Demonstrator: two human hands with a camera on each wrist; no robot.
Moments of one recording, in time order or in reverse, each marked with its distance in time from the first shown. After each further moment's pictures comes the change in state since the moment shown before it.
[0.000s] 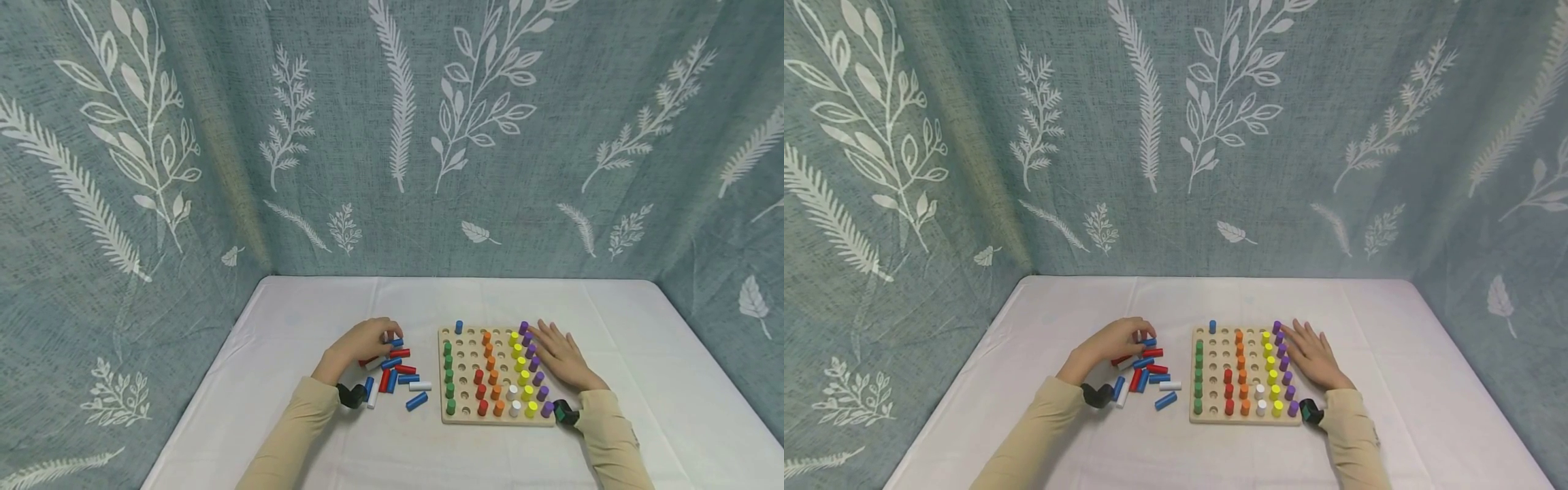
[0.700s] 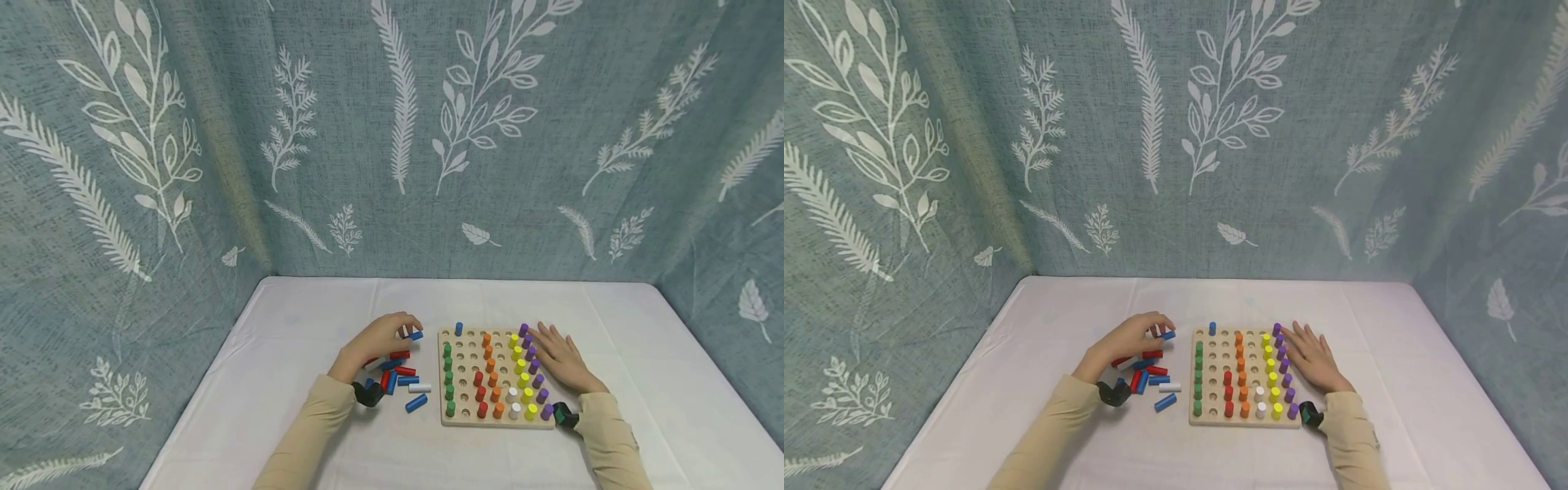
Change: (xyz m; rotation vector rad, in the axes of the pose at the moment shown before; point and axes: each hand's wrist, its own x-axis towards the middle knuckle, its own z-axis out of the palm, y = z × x) left_hand 0.018 0.019 0.004 -0.113 0.061 0.086; right_hand 0.003 0.009 0.005 -0.012 0.024 -0.028
